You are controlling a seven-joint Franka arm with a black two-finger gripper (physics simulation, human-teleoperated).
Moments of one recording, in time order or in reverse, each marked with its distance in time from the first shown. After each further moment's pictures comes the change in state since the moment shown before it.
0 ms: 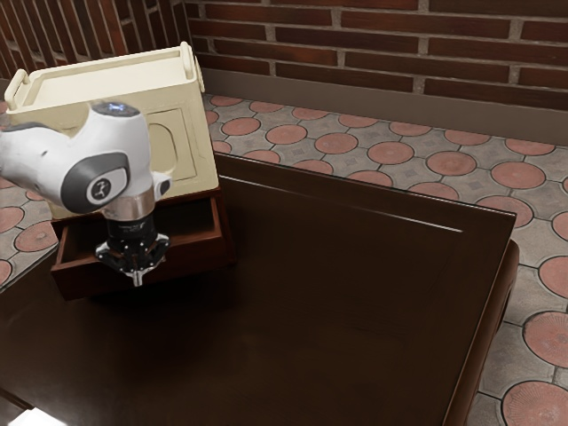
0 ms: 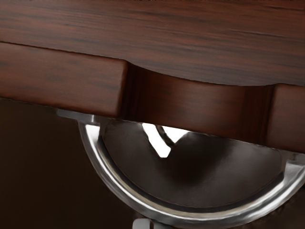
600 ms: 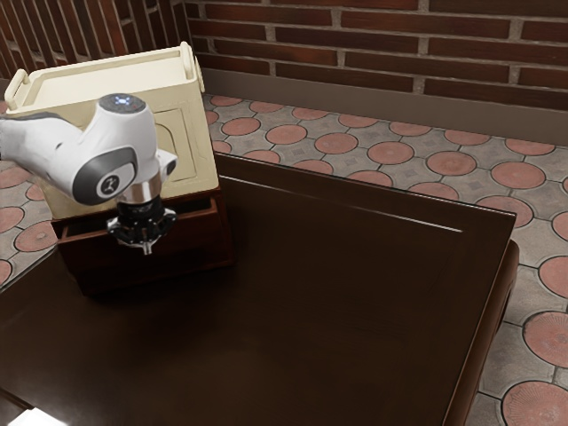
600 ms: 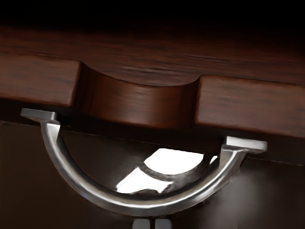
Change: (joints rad) arm 0.050 0.132 0.001 0.114 0.129 0.158 -0.011
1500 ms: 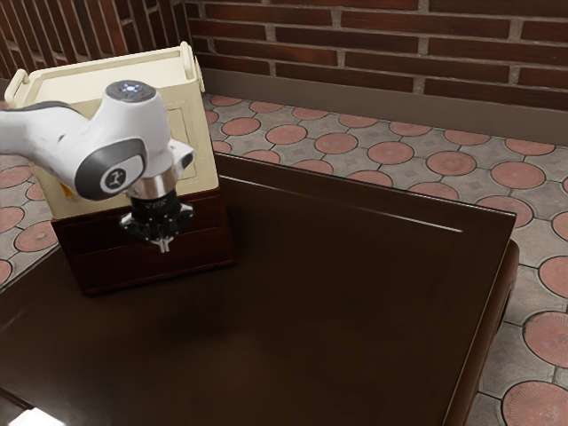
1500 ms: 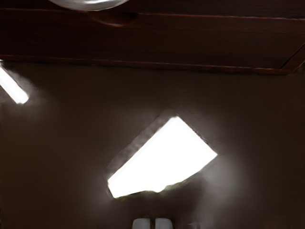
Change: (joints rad) arm -0.122 -0.116 -0.001 -0.034 -0.054 -0.065 0.002
